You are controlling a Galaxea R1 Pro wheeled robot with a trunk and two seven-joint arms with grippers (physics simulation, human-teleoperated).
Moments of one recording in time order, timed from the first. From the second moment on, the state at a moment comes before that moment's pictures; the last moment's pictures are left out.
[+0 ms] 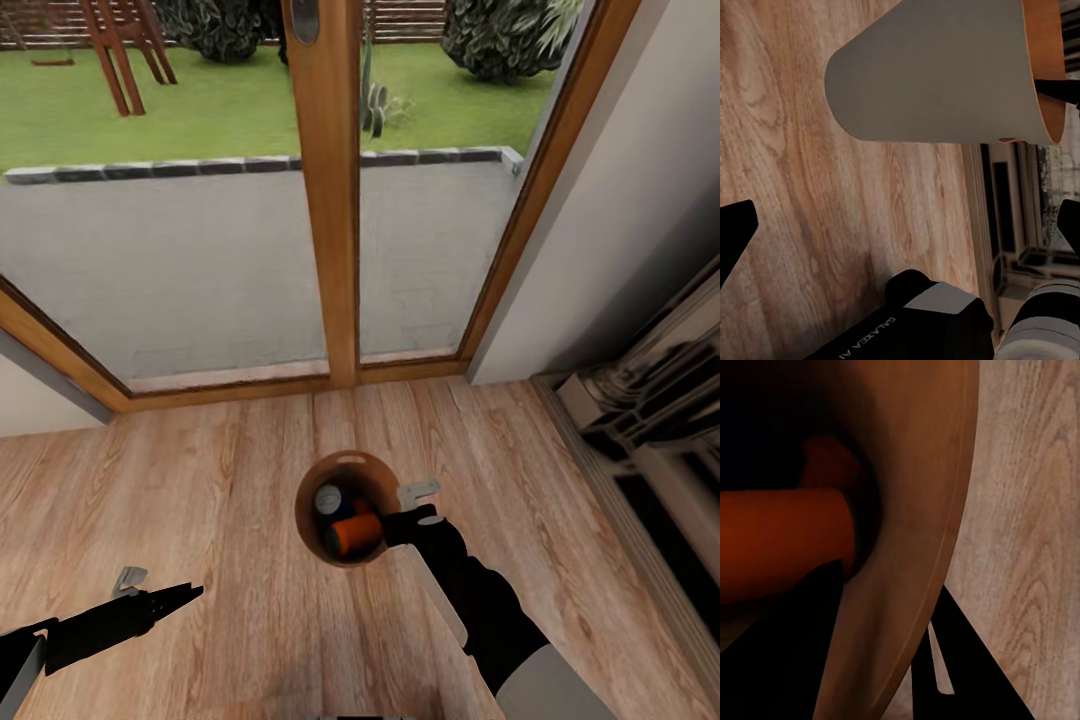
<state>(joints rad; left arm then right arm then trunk) -0.37 0.37 0.30 -0.73 0.16 0.40 -1.32 -0.56 0.09 0.44 -1.11 -0.21 0.73 -0.29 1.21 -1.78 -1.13</state>
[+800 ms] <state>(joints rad) -0.37 0.37 0.30 -0.73 0.16 0.40 -1.32 -0.56 0.09 0.44 -1.11 -0.22 0.71 -0.29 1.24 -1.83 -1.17</state>
